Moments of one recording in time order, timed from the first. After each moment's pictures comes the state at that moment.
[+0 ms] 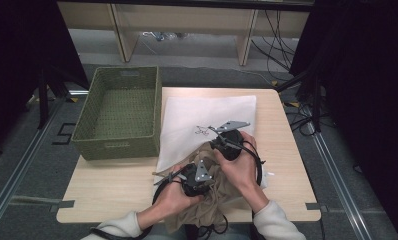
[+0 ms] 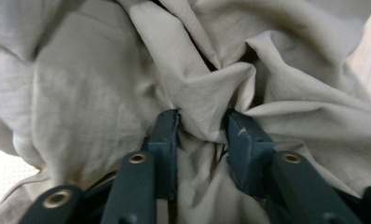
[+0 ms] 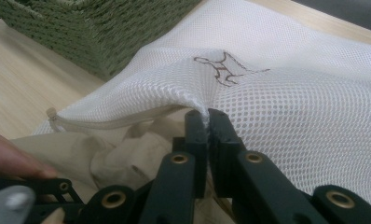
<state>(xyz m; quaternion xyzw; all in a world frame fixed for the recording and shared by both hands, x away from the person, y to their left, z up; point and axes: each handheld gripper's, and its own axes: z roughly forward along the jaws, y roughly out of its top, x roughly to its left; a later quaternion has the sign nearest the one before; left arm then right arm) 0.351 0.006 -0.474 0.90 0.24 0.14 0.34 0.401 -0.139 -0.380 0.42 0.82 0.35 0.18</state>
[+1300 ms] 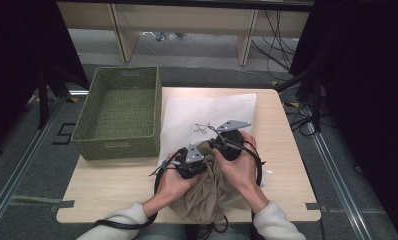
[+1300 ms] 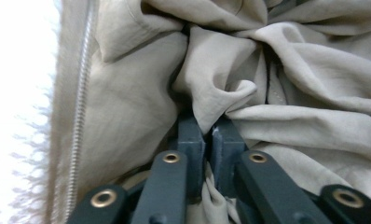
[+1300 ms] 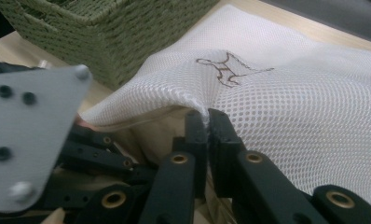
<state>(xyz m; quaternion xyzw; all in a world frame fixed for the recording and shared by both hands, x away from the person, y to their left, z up) 0.388 0.021 -0.465 0.84 0.29 0.16 0.42 0.398 -0.138 -0.374 0.41 0.82 0.37 0.17</state>
